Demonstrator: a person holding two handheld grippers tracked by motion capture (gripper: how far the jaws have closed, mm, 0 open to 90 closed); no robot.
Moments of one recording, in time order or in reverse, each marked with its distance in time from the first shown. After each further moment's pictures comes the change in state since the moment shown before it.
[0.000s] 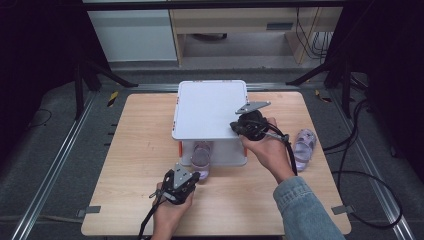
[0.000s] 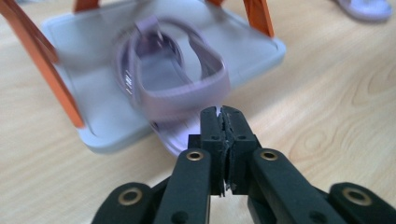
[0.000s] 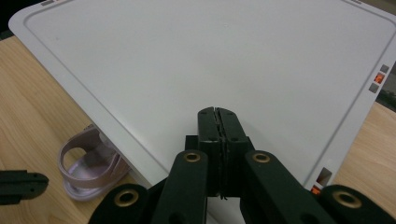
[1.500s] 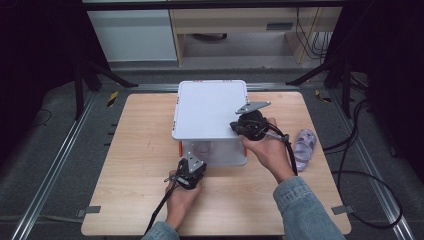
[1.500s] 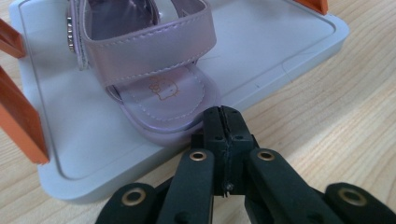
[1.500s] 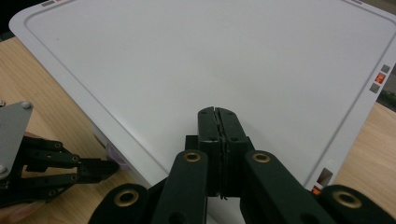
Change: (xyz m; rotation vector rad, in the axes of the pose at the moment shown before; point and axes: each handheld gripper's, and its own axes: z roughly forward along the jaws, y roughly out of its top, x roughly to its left) left arm 0.017 0.008 0.066 0.050 0.048 0.022; right arm -0.001 0.000 0.001 -0.004 0.003 0.003
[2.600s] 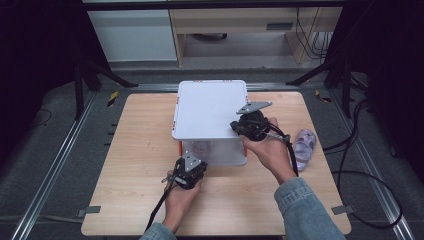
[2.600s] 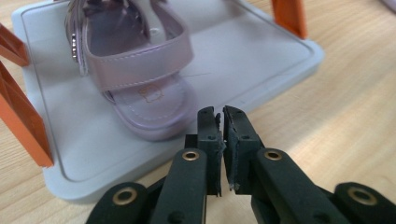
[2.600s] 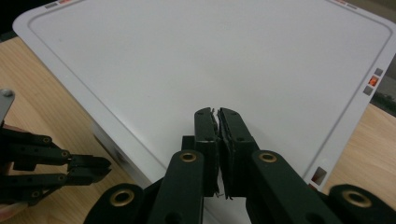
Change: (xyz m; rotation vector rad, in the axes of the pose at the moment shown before) left arm -0.002 0.007 -0.023 -0.032 -0.047 -0.032; right arm 0.001 0.001 -0.007 -0.019 -0.006 -0.009
